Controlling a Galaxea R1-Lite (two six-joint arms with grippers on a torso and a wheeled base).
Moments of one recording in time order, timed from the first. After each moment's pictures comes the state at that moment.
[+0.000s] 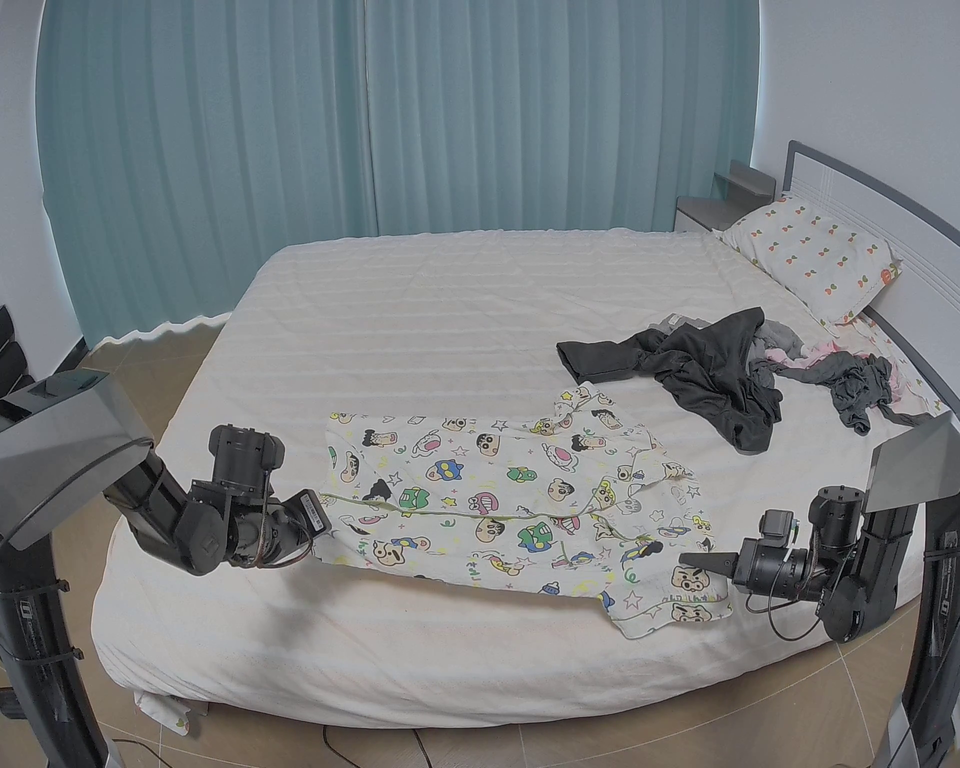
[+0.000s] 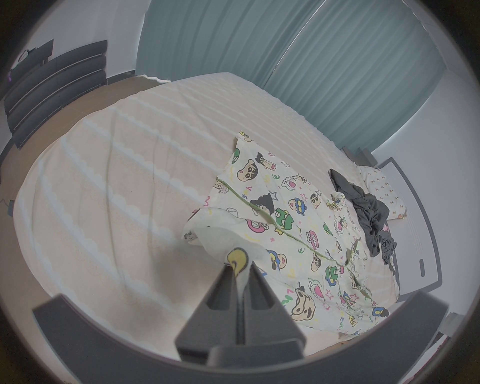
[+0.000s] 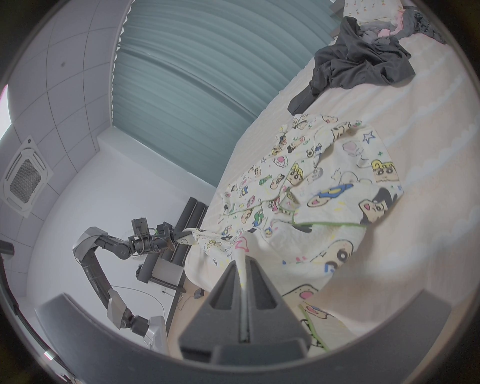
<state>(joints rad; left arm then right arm) -0.19 2.16 -0.89 -0.51 -0.01 -0.68 0.02 2.38 -0.41 -1.55 0.85 0.59</state>
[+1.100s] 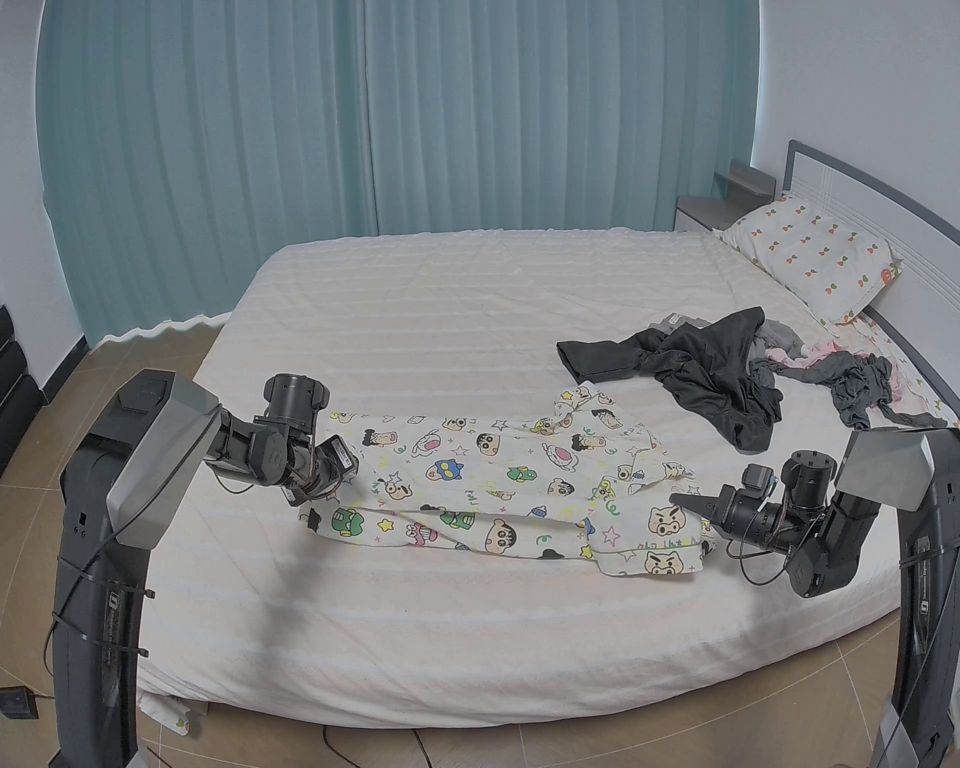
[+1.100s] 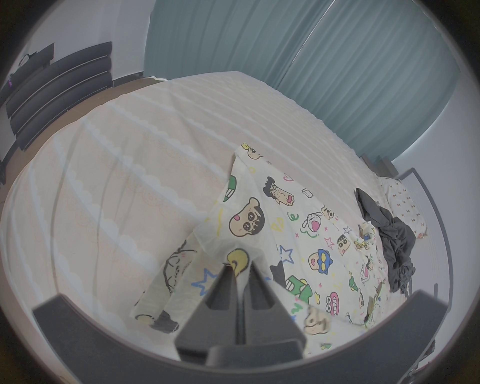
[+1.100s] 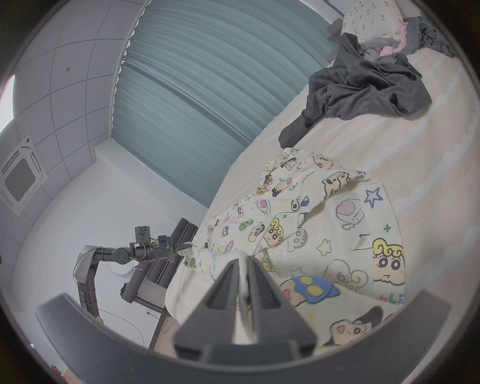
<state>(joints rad) -0.15 2.56 -1.69 -0.06 0.05 -0.69 0.00 2.54 -0.85 -1.41 0.75 0.64</state>
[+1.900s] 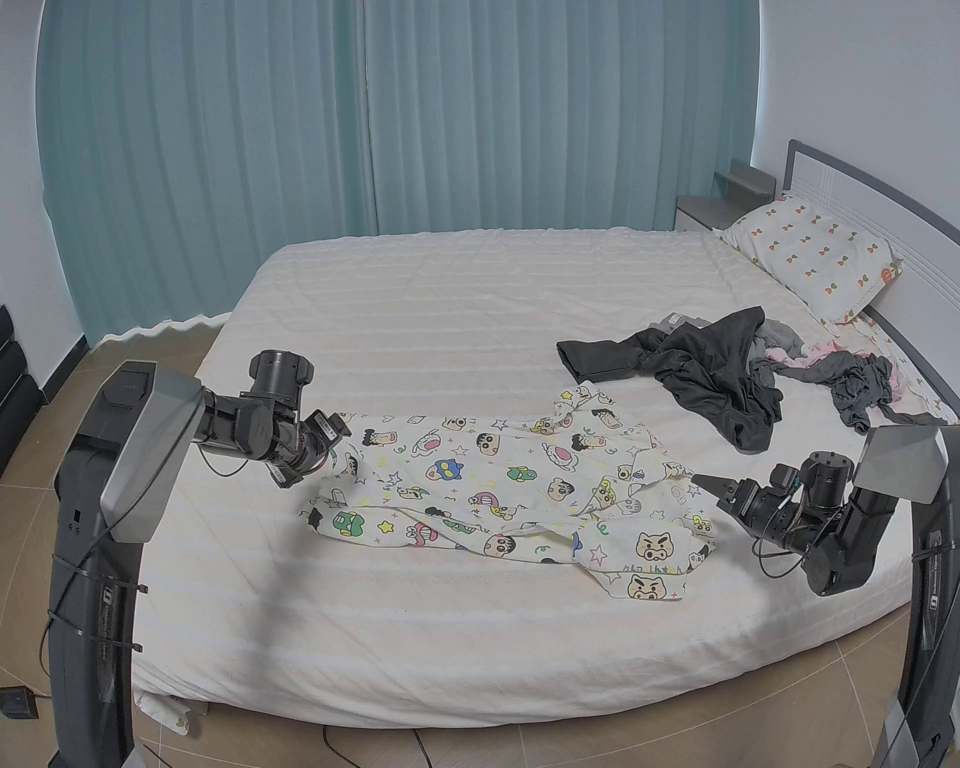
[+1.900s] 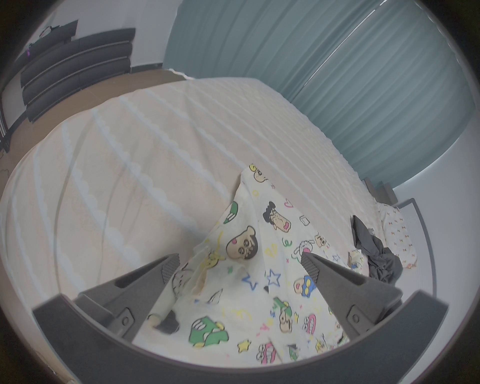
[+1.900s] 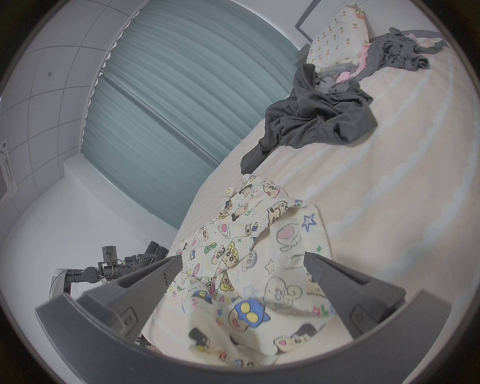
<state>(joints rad) -0.11 2.52 -1.74 0.02 -0.01 -0.81 -0.06 2.47 -0.74 -1.40 0.54 0.65</state>
